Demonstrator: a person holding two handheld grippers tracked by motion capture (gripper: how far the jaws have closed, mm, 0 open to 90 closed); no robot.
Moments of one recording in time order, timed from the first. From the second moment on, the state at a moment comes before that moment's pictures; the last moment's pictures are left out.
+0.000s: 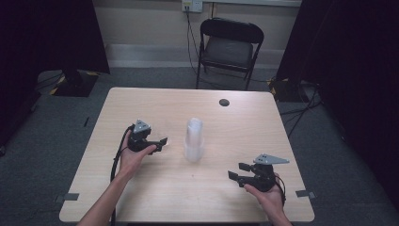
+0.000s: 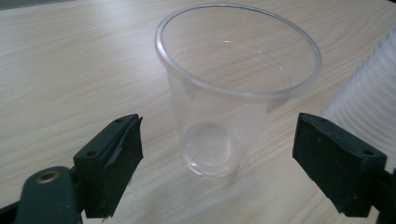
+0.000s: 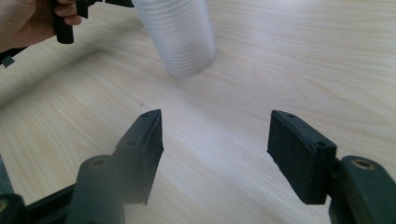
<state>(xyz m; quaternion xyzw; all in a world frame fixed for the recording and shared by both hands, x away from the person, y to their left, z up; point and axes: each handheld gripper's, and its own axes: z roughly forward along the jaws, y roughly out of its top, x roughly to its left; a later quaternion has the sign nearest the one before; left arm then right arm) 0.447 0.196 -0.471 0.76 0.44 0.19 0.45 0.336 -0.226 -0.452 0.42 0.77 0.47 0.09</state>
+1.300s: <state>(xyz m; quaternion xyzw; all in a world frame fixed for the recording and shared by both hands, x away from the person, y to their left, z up) 0.339 0.238 -0.442 0.76 0.44 0.20 0.44 0.338 -0.235 -0.454 0.45 0.76 0.46 0.11</state>
